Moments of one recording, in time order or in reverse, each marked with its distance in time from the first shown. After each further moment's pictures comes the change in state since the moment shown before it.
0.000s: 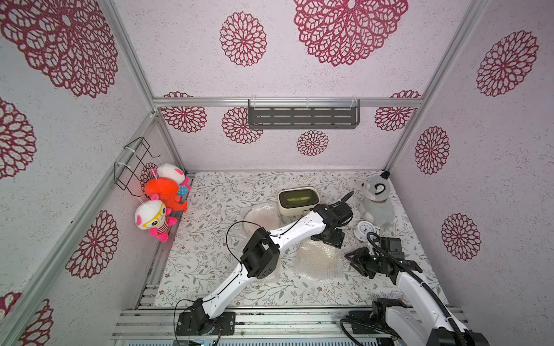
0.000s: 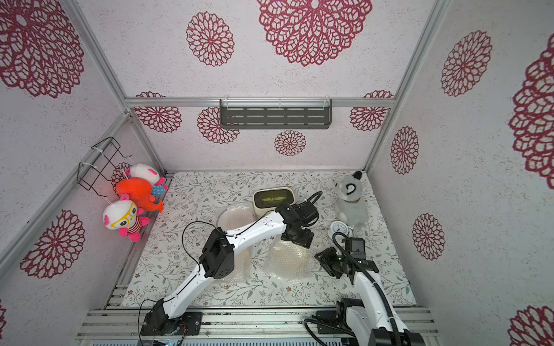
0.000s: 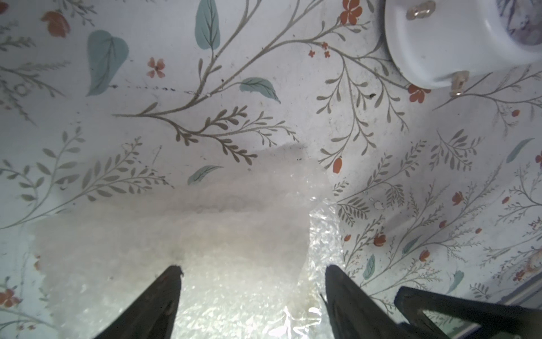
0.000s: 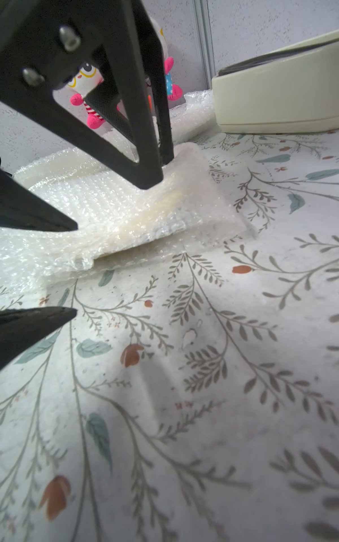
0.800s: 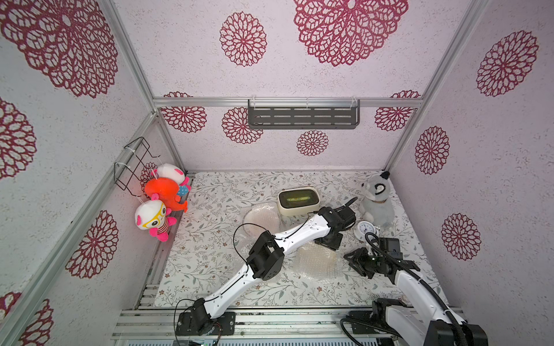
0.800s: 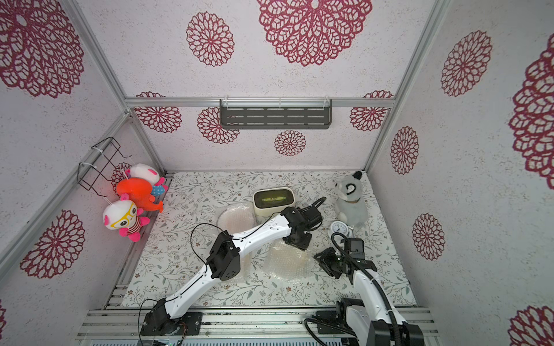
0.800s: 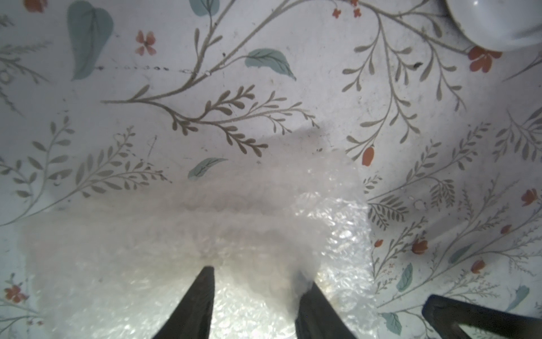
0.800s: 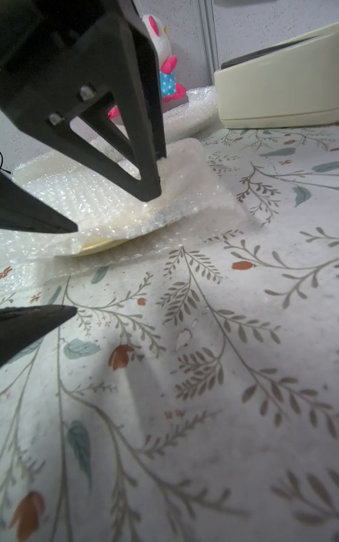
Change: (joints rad) left arm -0.024 0.085 0.116 -0.103 -0.052 0.014; right arm 0.000 0.051 -0.024 0.065 -0.019 -0.008
